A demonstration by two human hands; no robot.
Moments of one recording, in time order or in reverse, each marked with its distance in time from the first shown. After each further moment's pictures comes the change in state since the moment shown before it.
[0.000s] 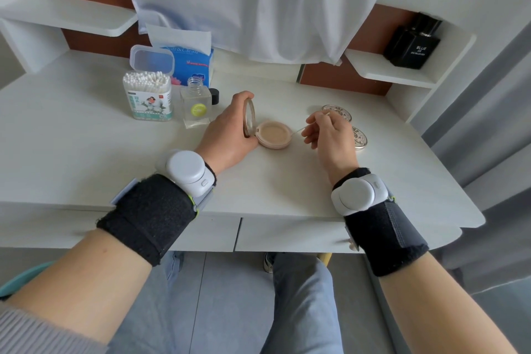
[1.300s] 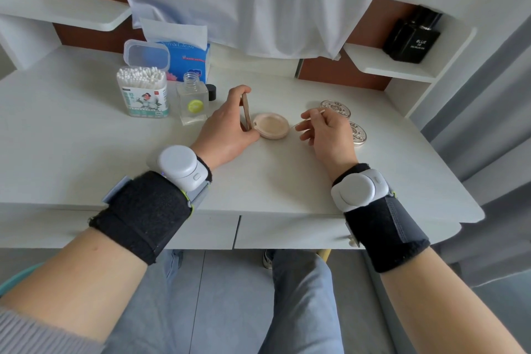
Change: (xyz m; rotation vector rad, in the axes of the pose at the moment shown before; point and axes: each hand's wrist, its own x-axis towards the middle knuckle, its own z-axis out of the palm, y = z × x) left_hand 0.000 0.004 -0.004 -0.044 -0.036 -0.042; right_hand 0.006 0.007 0.000 -0.120 -0.037 -0.003
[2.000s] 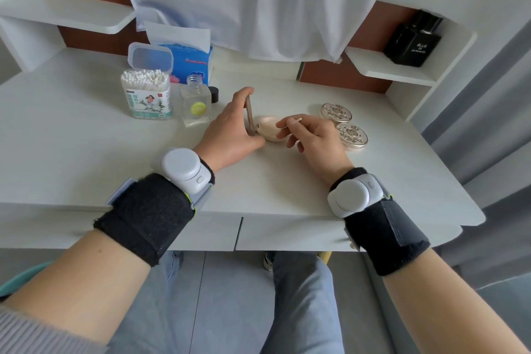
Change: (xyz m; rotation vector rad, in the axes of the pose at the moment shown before) left_hand 0.000 -0.001 0.001 -0.037 -0.026 -0.017; right_hand -0.015 -0.009 0.008 0.039 -0.277 -0.186
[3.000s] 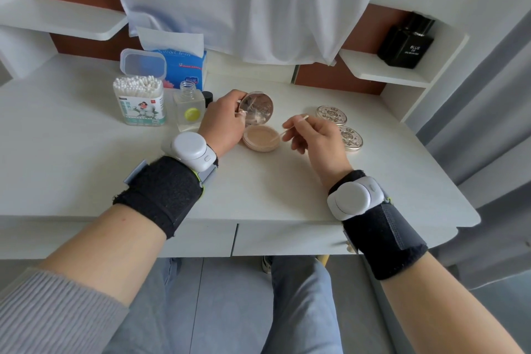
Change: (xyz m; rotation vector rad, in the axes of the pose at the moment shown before) left_hand 0.040 -0.013 0.004 0.022 0.148 0.014; right_hand 0.000 -0.005 -0.006 0.156 0.089 0.094
